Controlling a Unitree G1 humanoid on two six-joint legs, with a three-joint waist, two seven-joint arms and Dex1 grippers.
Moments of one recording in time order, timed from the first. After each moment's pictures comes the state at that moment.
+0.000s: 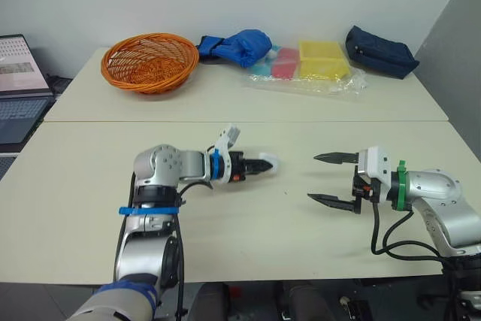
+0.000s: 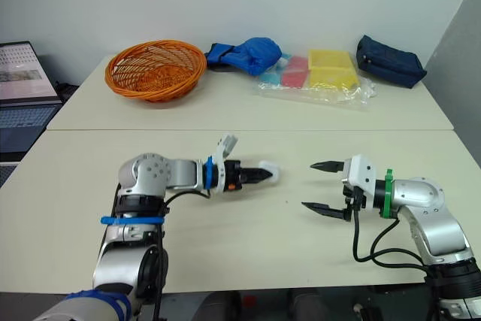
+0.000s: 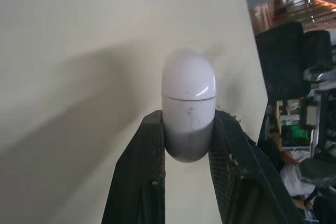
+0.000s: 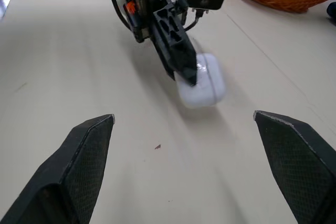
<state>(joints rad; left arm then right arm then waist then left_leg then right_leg) -0.73 0.21 0.18 0.27 -0.73 1.49 -0.44 -0.25 -0.70 0.03 -0.15 0.33 0.11 1.14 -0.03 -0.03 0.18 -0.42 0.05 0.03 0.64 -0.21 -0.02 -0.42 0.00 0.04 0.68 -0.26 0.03</state>
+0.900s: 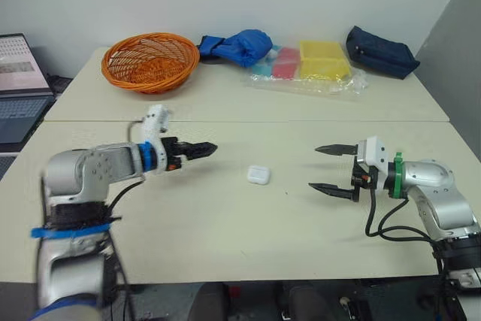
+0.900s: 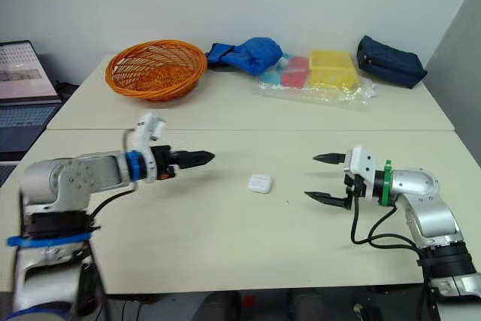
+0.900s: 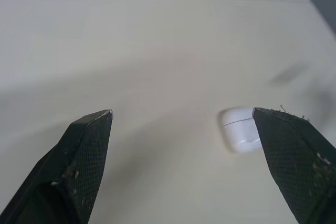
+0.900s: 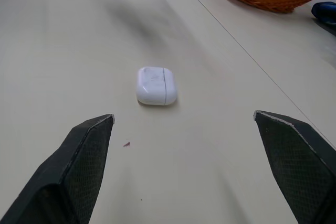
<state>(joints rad) -0.52 0.77 0.16 0.00 -0.52 0.89 -0.82 -0.36 -0.70 0.02 0.04 0.34 0.04 1.19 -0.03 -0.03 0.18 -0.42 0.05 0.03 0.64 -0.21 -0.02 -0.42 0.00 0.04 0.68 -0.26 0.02</state>
